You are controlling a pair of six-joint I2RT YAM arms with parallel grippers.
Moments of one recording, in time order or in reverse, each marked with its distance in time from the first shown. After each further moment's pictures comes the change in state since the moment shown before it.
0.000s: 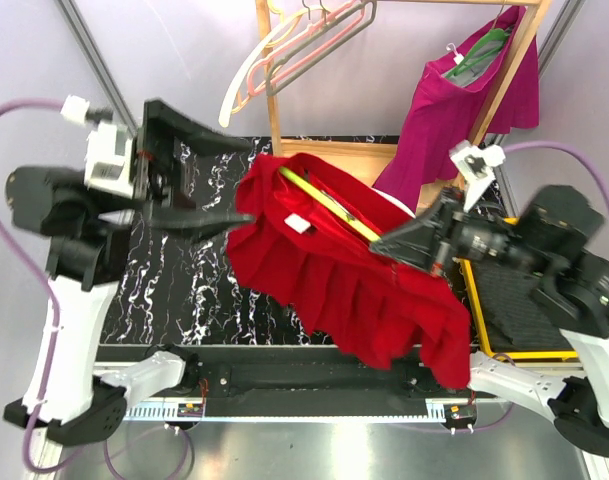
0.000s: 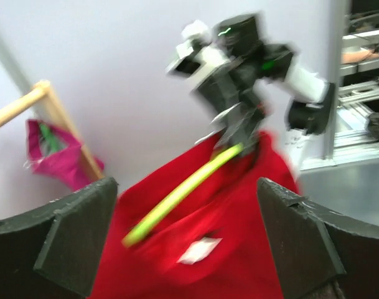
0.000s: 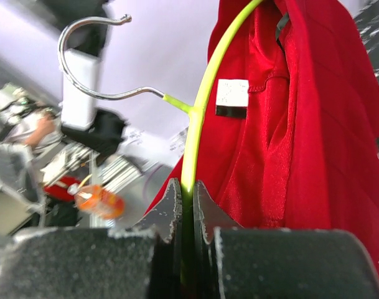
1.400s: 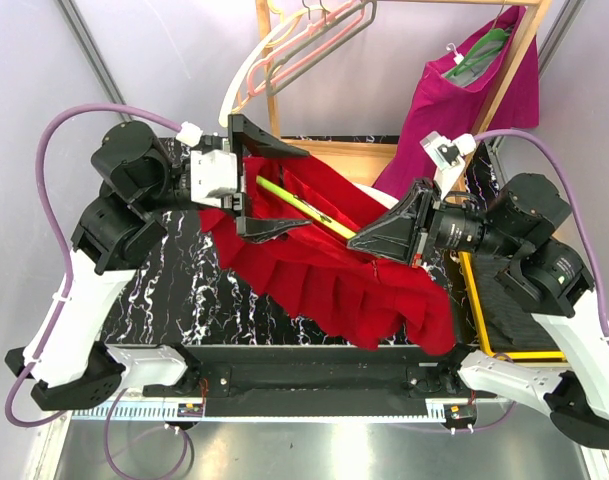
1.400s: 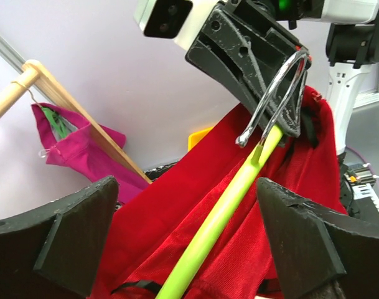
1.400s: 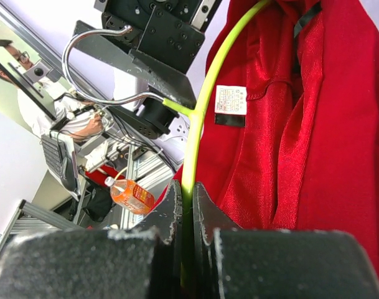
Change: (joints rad) left arm -0.384 0.140 0.192 -0.649 -0.309 0.776; right arm 0.000 0.053 -0.104 0.266 -0.143 0.091
